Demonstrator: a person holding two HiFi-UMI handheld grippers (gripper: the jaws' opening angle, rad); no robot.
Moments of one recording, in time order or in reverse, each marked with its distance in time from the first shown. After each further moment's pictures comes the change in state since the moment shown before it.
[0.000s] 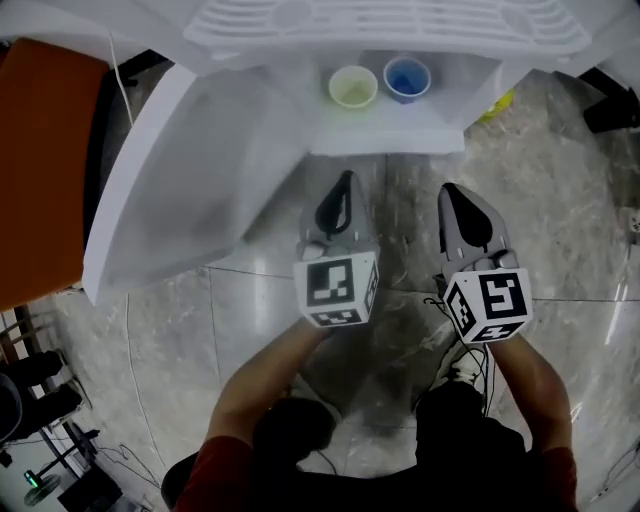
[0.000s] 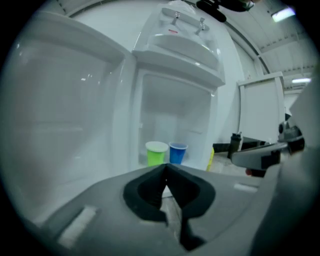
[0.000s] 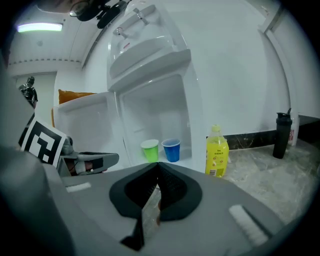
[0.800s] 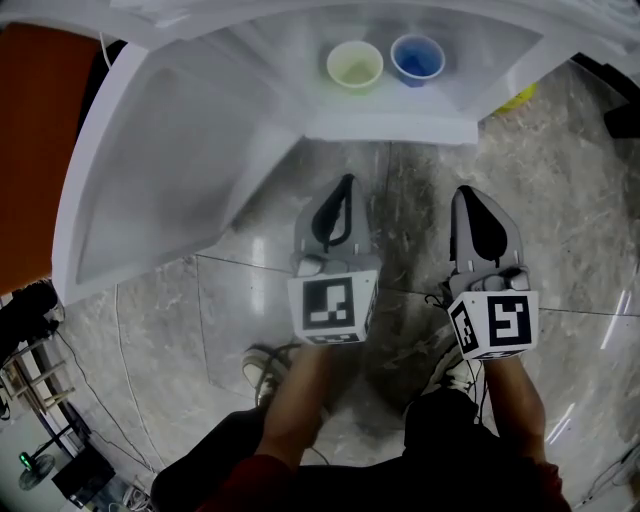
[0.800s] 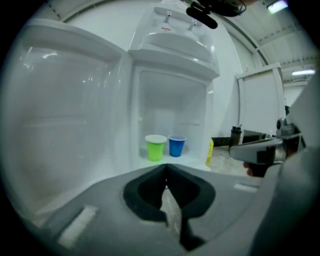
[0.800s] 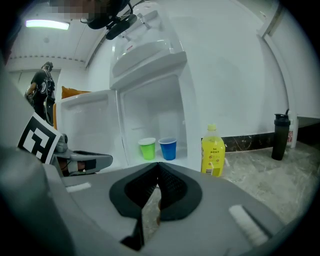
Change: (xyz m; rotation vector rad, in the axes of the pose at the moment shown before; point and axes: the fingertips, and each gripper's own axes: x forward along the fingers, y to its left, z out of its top) left arm -0.003 -0.005 -0.024 0.042 0.017 0.038; right arm 0.002 -0.013 -0.017 -0.057 -0.057 0.001
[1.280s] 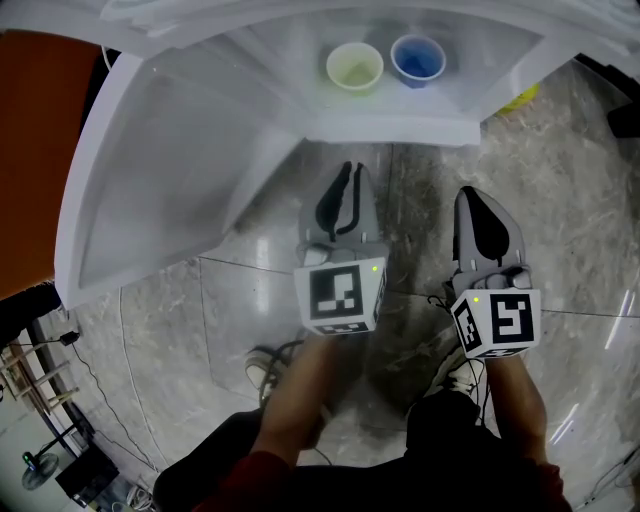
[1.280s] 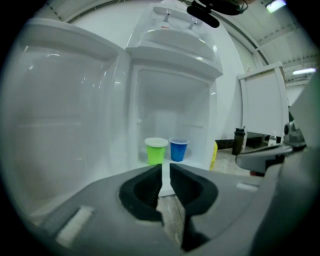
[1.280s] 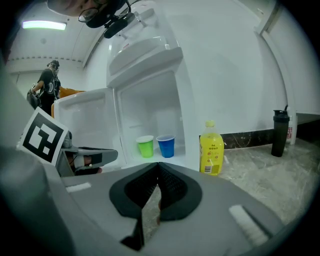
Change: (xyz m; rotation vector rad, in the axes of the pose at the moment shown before) left arm 0.019 0.001 0.006 -0.009 -0.030 0.026; right arm 0.005 -0.008 -0.008 0.019 0.014 -0.007
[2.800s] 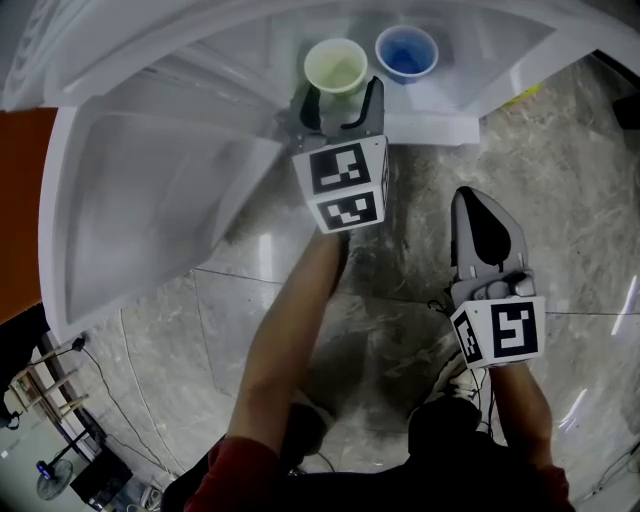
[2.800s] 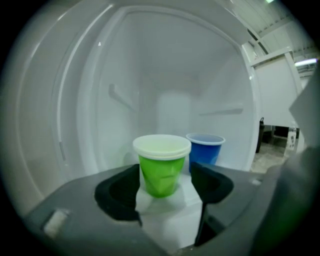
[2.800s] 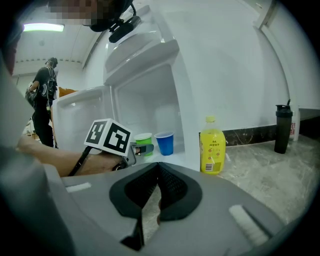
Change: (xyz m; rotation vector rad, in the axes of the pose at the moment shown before) left arm 0.141 0.026 0.008 0.035 0.005 0.025; right arm 0.013 -0.008 -0.007 0.014 0.014 0.020
